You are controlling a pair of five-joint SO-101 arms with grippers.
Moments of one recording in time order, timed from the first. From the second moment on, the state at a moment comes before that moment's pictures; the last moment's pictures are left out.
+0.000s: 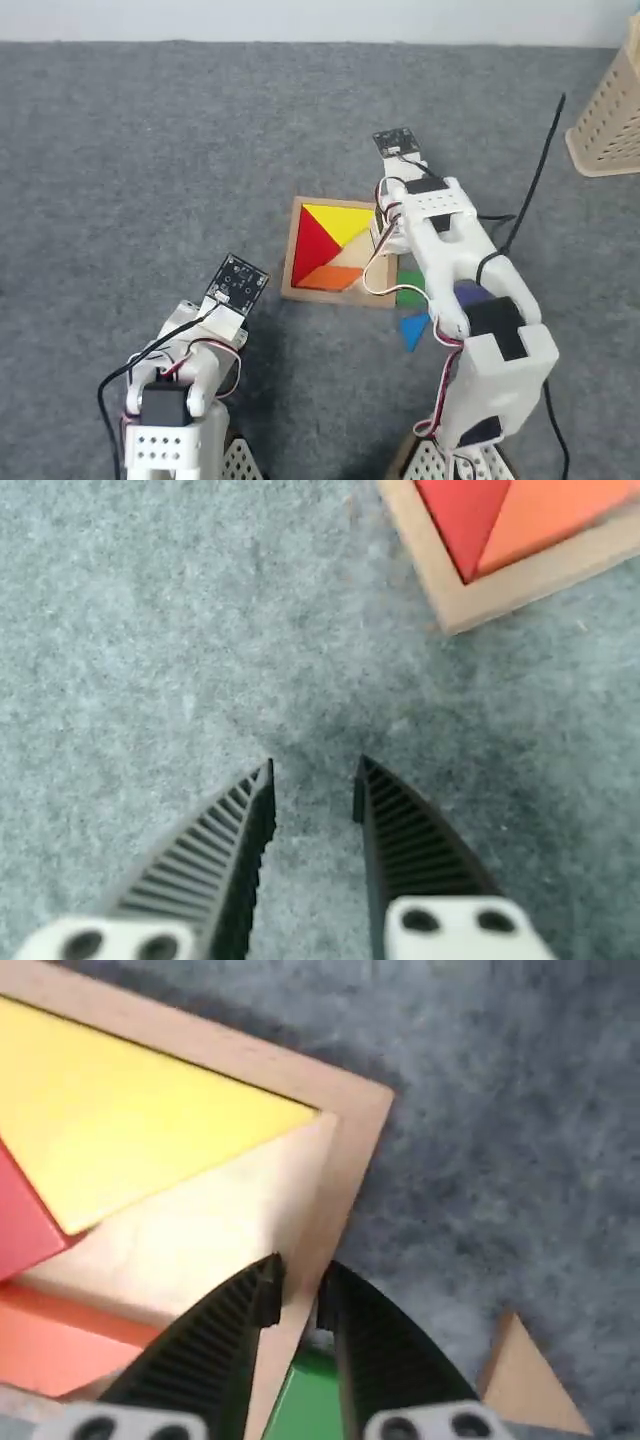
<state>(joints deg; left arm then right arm) -4.3 -103.4 97.3 73.6 -23.1 -15.7 15.4 16.7 56.6 1.6</state>
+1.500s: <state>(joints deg) -4.3 -103.4 97.3 73.6 -23.1 -2.6 6.2 28.0 60.0 34.7</state>
